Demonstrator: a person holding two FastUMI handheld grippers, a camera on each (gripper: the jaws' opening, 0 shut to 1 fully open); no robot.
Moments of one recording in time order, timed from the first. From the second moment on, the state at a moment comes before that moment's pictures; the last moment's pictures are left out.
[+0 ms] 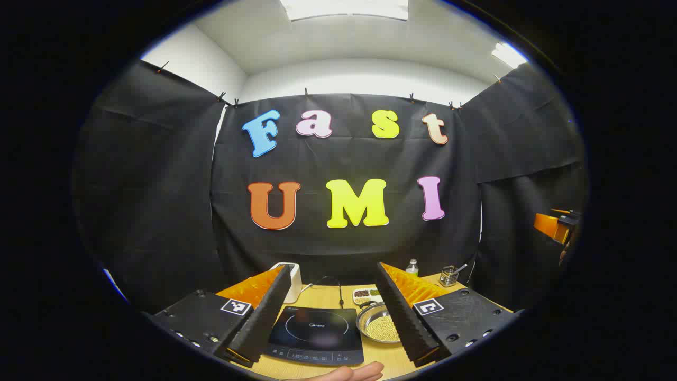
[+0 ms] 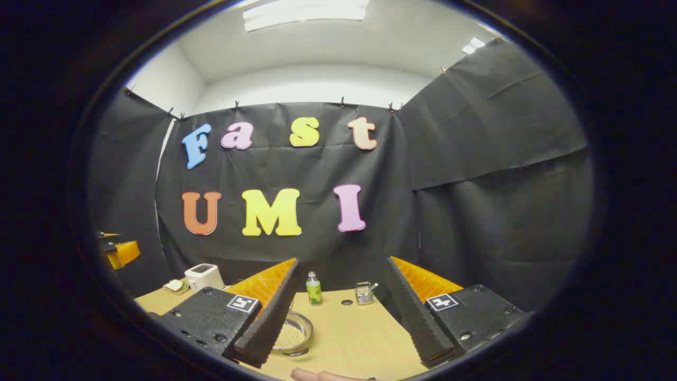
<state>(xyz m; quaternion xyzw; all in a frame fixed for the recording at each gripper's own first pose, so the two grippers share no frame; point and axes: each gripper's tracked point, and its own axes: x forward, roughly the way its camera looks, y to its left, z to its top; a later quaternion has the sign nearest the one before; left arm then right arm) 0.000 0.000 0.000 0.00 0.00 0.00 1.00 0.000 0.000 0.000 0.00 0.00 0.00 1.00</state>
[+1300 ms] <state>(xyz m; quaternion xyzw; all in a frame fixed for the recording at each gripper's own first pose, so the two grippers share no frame) -0.039 -0.018 0.005 0.02 -0.03 -0.02 1.00 0.044 0.032 -0.076 0.01 0.09 0.07 0.99</state>
